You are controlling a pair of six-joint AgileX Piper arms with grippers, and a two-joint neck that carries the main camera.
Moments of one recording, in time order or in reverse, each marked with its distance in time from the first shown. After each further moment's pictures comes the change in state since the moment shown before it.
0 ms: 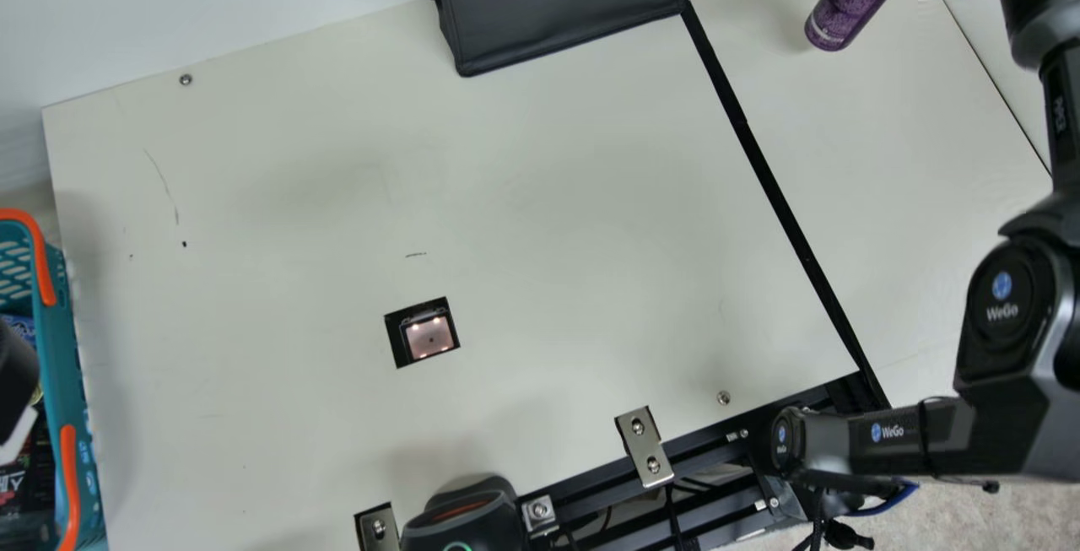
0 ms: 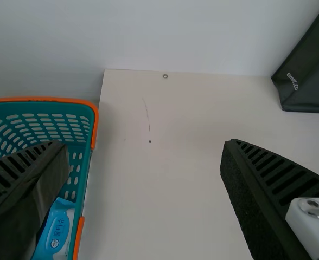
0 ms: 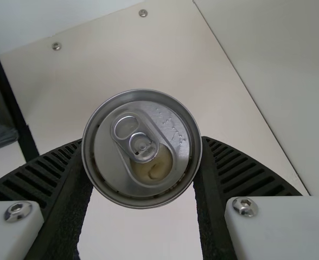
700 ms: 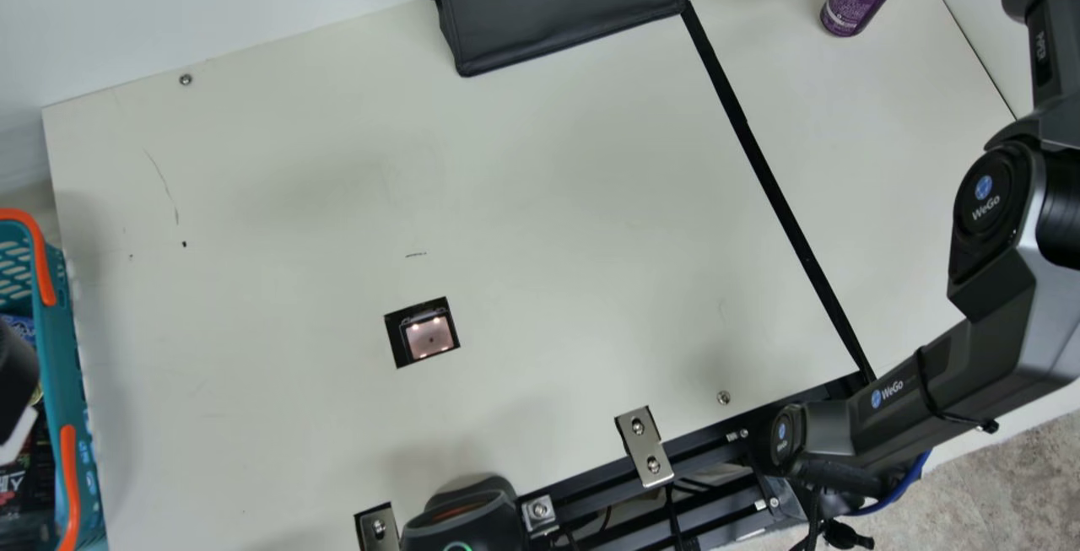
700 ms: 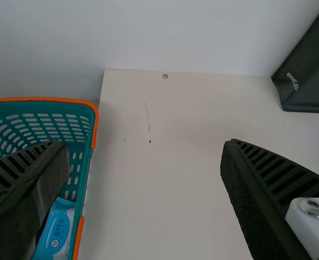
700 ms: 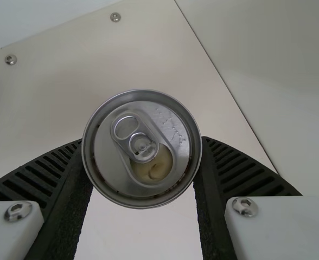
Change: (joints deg) left arm 0.0 0.0 0.0 0.0 0.0 0.0; right arm -2.5 10.9 -8.0 -0.2 -1.7 -1.2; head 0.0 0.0
